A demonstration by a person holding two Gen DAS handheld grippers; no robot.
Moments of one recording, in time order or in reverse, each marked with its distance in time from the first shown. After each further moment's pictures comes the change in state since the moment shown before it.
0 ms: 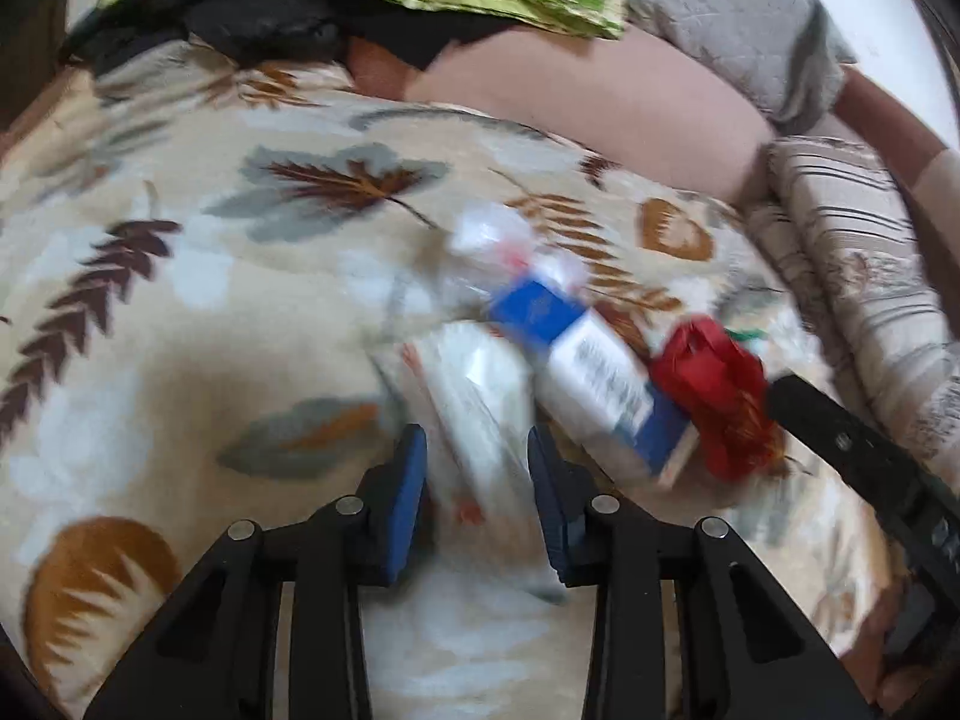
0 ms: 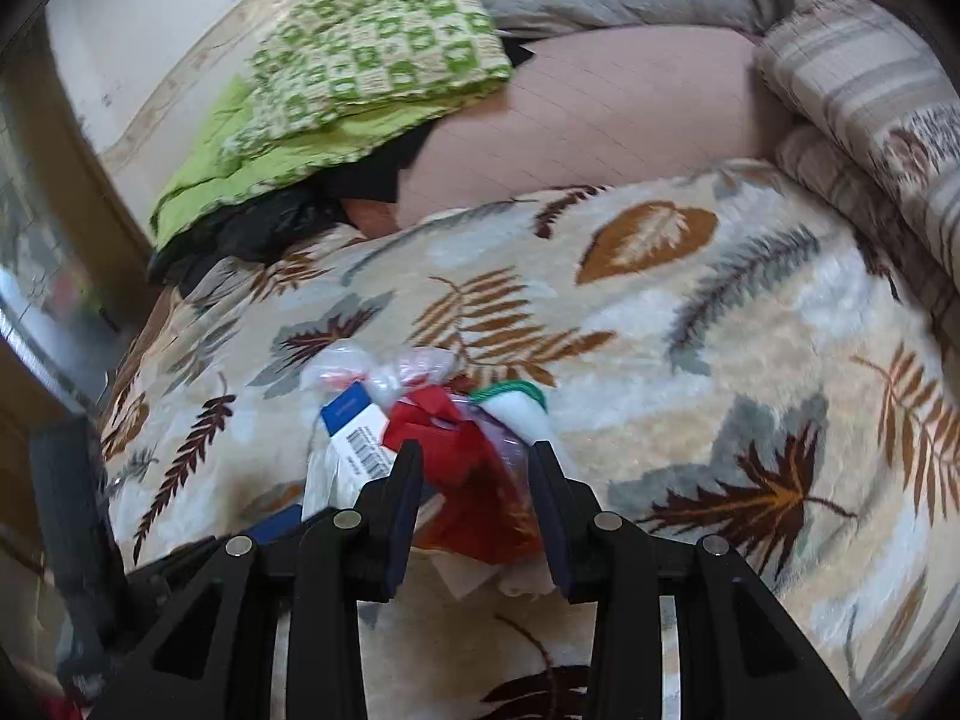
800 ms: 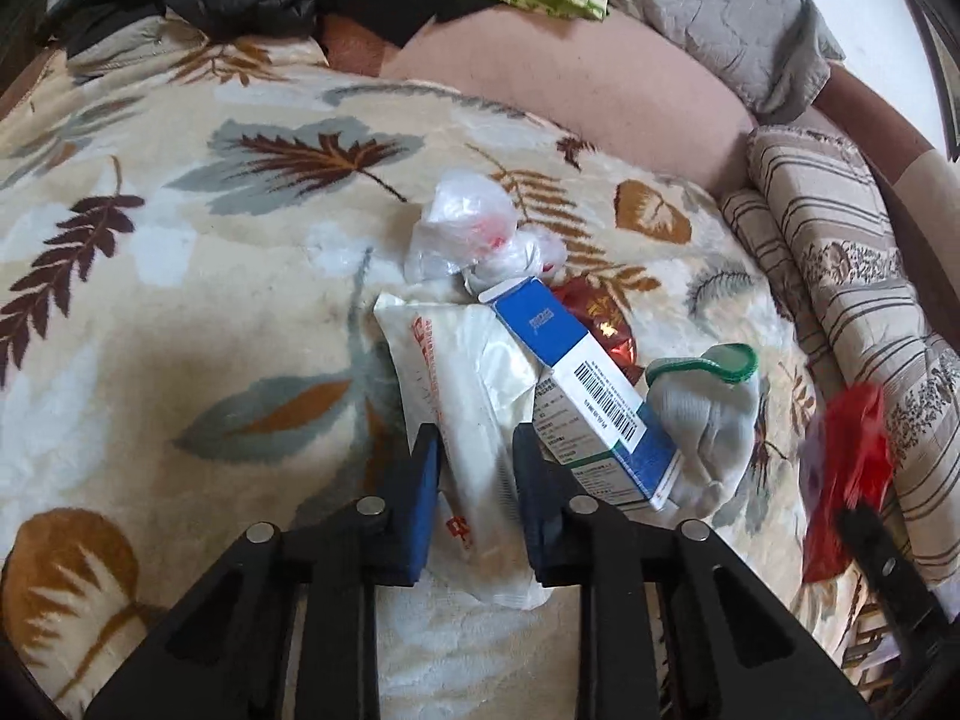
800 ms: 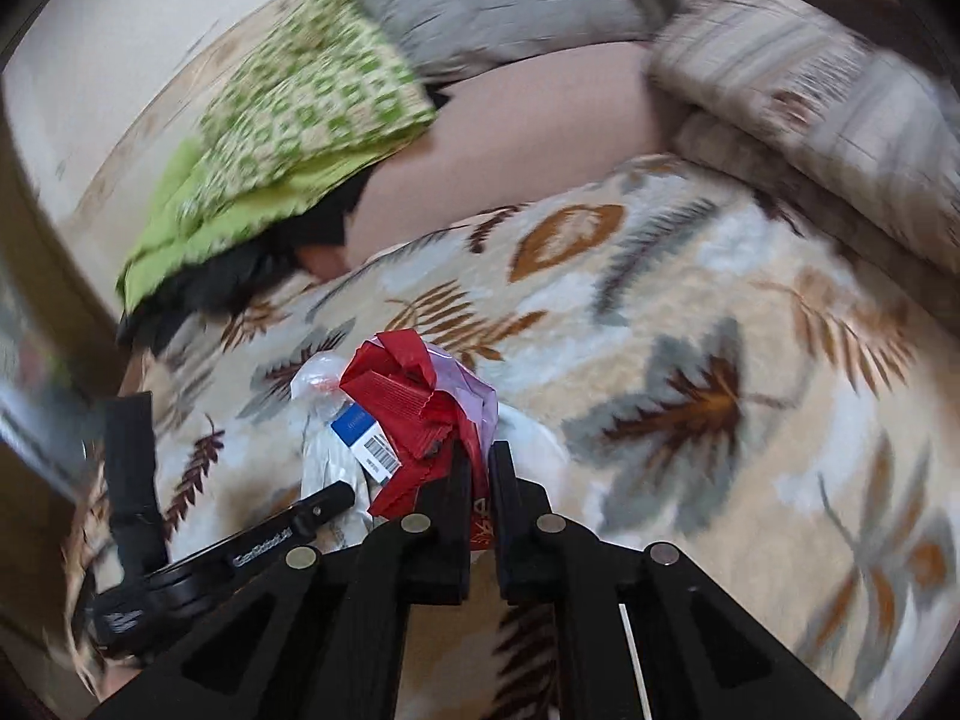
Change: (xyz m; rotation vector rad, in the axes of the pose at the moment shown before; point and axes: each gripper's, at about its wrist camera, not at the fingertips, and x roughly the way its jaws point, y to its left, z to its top) left arm 0.004 -0.005 -0.006 0.011 0.028 -0.103; right arm -0.058 0.002 -0.052 0.219 -0.132 -0.181
